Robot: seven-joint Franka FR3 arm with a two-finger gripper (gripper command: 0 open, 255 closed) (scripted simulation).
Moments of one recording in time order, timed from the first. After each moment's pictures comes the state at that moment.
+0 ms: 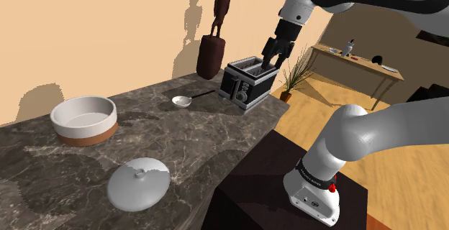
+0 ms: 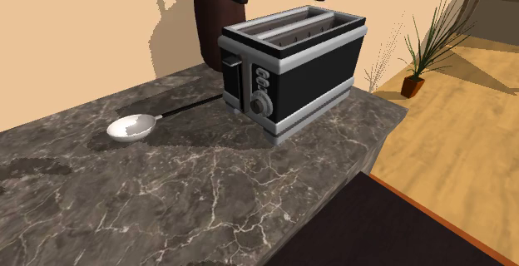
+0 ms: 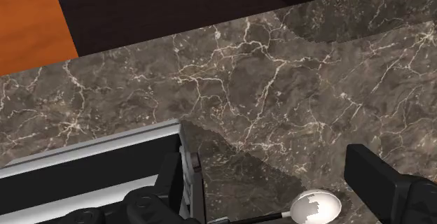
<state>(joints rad) 0.01 -0.81 -0.07 -2.45 0.03 1.67 0.12</state>
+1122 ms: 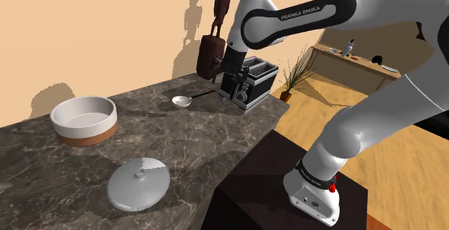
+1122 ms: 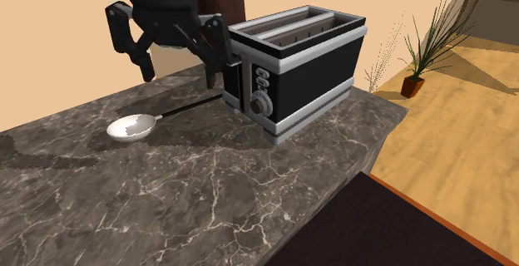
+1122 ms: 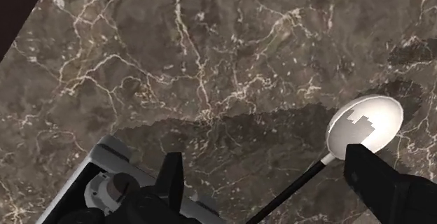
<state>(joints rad) -0.12 -0.37 0.25 -2.46 0.10 2.19 0.87</state>
